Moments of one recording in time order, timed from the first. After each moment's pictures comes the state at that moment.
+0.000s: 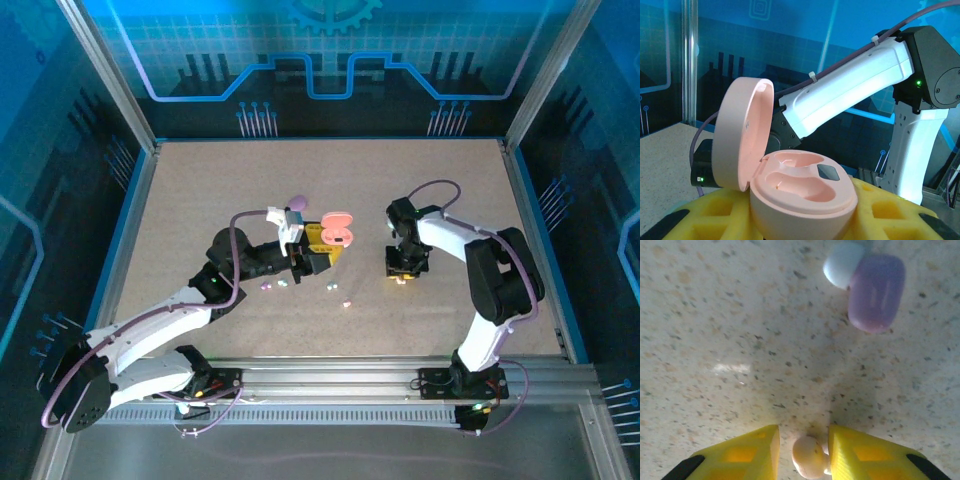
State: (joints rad) left arm -0.69 1.08 0.64 0.59 0.56 -0.27; right arm 0.35 1.77 1.07 -0.87 -0.06 0.41
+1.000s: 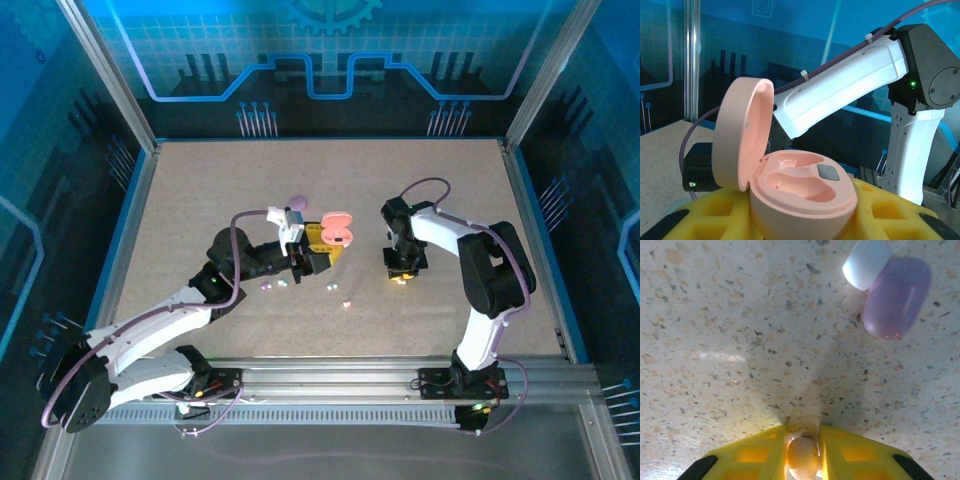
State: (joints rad) left arm -0.69 1.08 0.64 0.58 0.55 -0.27; right arm 0.37 1.83 1.14 -0.94 -0.03 0.33
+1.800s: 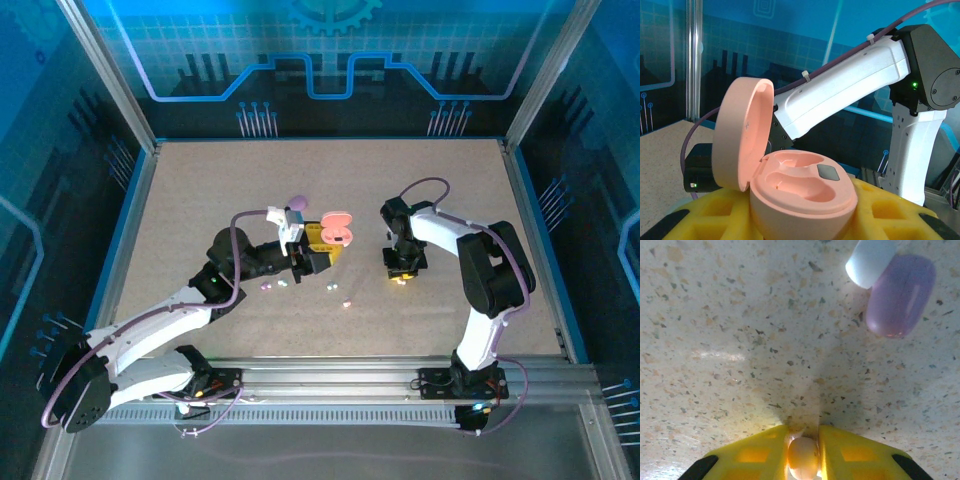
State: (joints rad) left arm -0.69 1.08 0.64 0.57 0.54 -0.27; right arm 0.37 1.83 1.14 -0.95 -0.03 0.33
